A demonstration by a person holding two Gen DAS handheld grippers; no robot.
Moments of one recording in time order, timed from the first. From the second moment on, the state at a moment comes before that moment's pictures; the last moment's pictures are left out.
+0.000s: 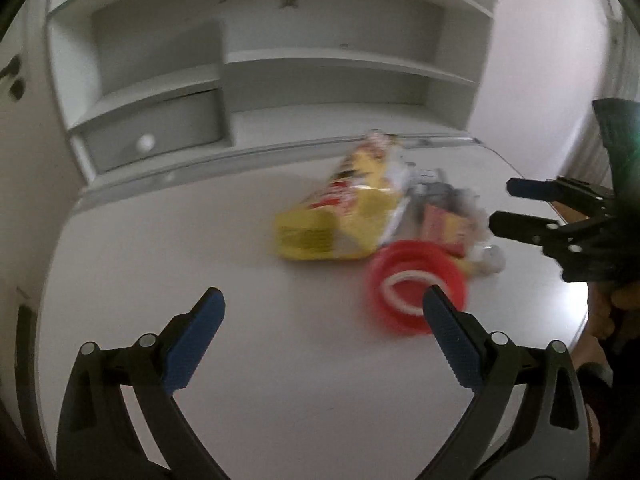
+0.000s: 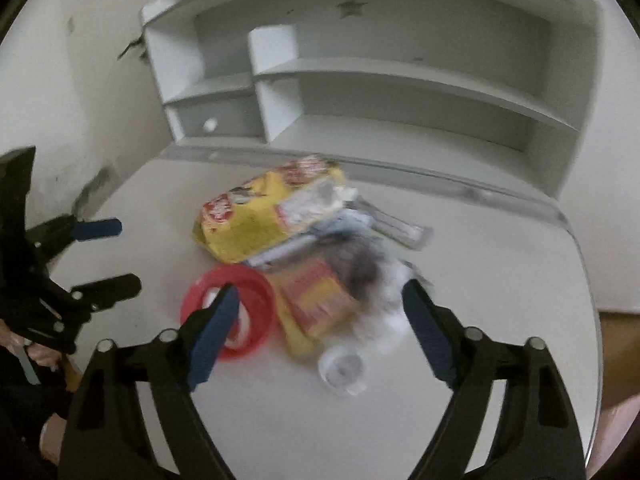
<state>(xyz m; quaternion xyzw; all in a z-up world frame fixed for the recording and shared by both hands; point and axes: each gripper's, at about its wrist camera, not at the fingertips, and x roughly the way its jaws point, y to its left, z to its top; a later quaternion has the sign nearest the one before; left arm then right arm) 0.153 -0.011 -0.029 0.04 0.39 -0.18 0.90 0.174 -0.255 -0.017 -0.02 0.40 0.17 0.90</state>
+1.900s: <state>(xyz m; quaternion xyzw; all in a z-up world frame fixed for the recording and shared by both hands) 0.191 -0.019 0.002 0.05 0.34 -0.20 0.92 0.161 -0.171 -0.048 -0.08 0.46 0.25 0.85</state>
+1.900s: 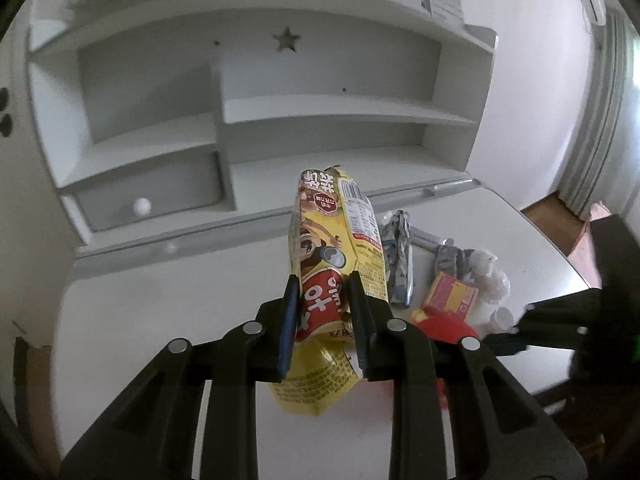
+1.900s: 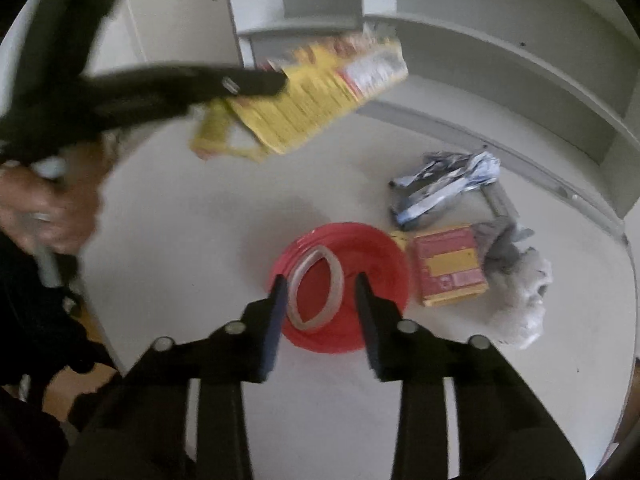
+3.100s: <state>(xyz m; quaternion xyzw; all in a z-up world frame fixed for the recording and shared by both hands) 0.013 -0.401 -0.022 0.17 0.32 -0.59 0.72 -0.144 -0.571 -0.063 0.22 0.38 -0.29 0.85</state>
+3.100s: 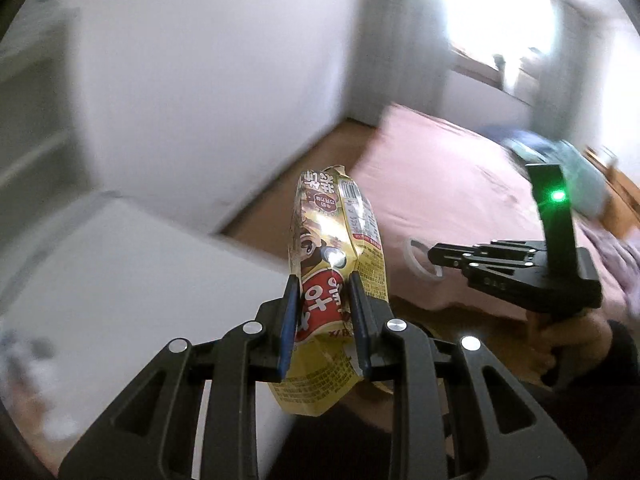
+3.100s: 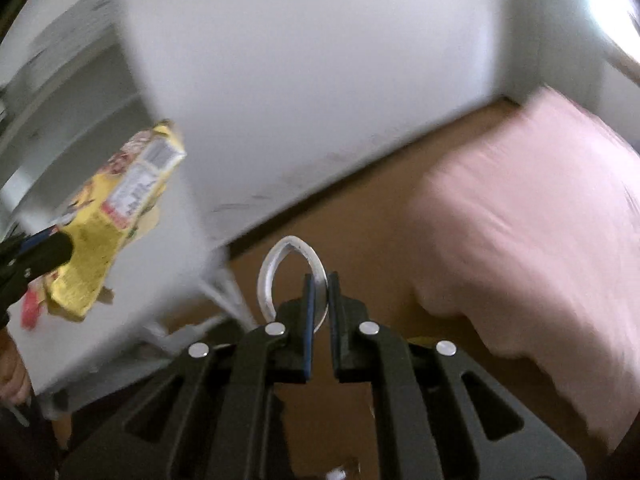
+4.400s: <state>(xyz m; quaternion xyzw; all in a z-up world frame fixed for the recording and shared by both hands) -0.087 -0.582 -0.204 0.29 0.43 -0.63 0.58 -0.269 -0.677 -0.221 0.40 0.45 -0.40 0.69</state>
